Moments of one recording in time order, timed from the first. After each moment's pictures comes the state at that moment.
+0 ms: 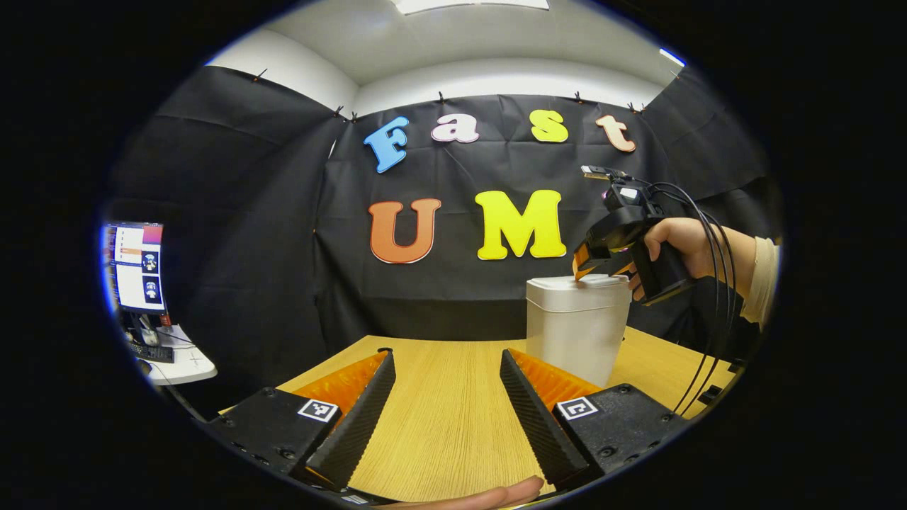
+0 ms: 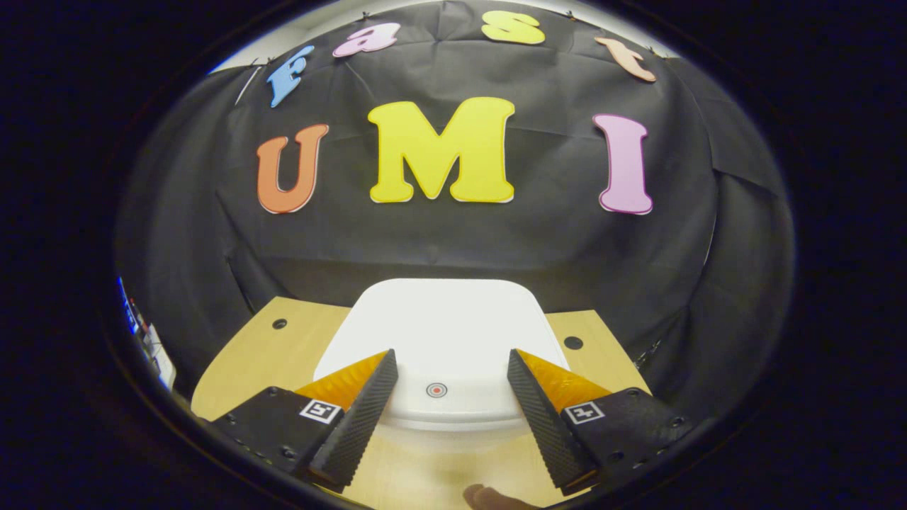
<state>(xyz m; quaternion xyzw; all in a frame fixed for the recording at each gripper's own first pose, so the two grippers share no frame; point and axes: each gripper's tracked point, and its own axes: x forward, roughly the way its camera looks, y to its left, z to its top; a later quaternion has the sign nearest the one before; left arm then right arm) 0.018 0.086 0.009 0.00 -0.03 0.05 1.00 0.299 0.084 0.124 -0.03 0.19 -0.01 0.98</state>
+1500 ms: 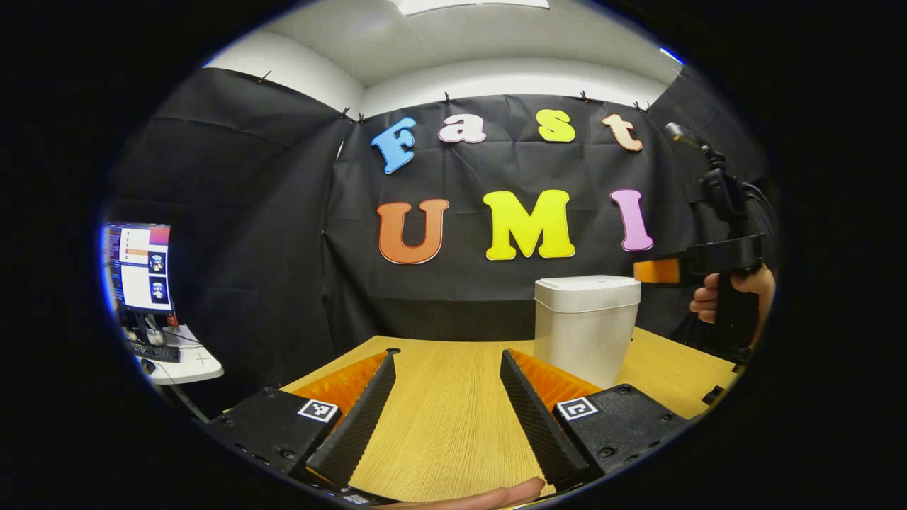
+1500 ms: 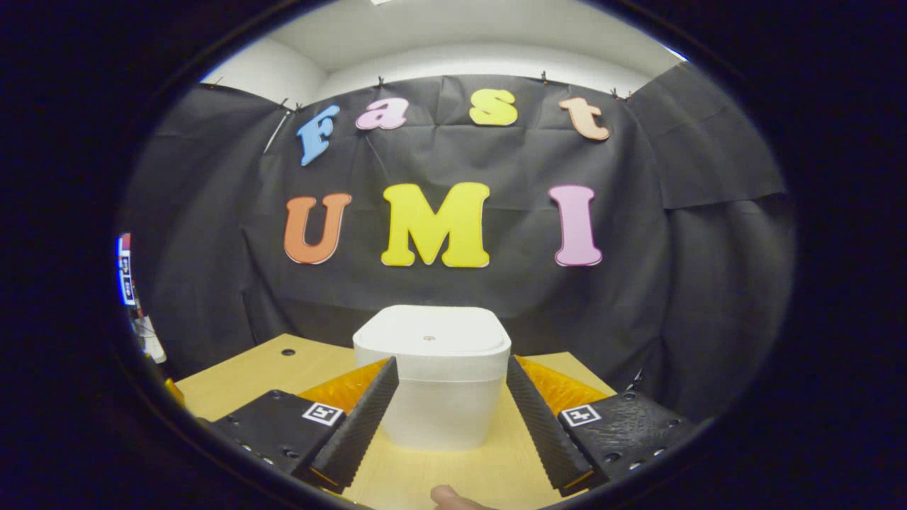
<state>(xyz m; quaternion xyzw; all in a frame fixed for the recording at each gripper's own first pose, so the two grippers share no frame) 0.021 0.088 0.005 0.00 -0.02 0.07 1.00 0.126 0.058 0.125 -0.02 -0.03 0.00 1.00</state>
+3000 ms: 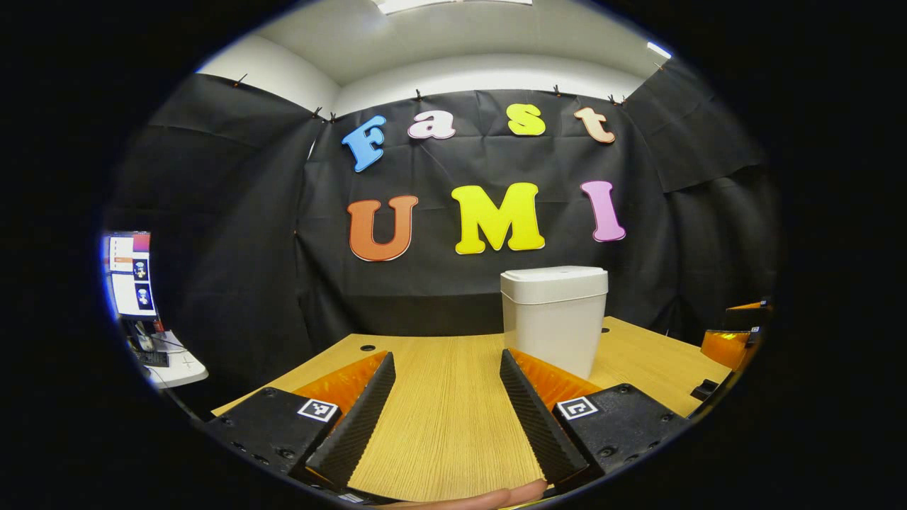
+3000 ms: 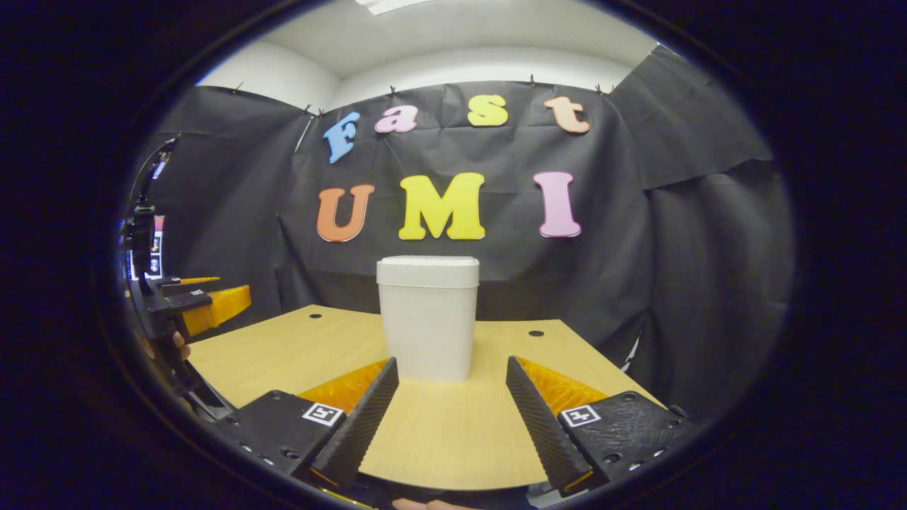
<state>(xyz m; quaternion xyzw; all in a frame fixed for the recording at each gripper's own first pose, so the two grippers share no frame) 0.017 0.042 0.011 0.02 -0.02 0.02 1.00 -0.010 -0.006 0.007 -0.02 0.00 0.03 1.00</state>
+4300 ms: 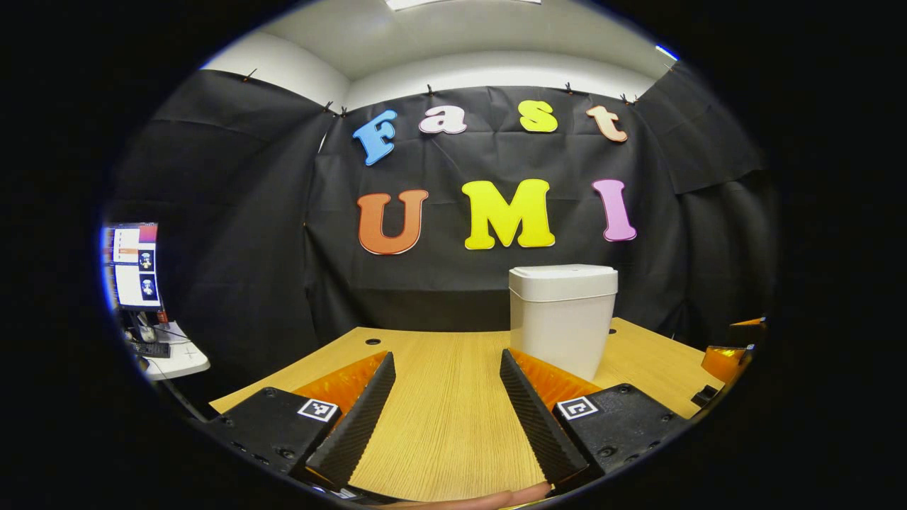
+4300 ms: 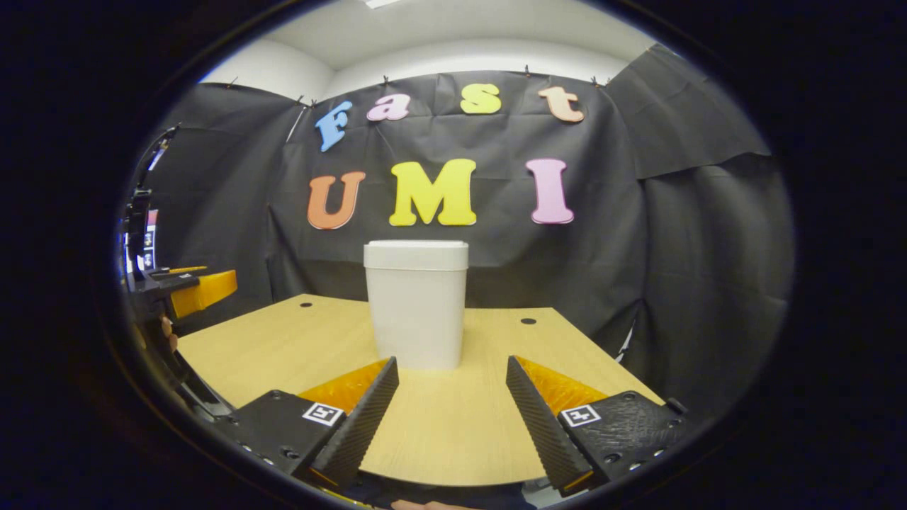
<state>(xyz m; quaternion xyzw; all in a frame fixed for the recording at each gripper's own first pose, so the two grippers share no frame) 0.022 0.043 -0.001 0.01 -0.01 0.04 1.00 -0.004 -0.017 -0.009 -0.03 0.02 0.01 1.00</state>
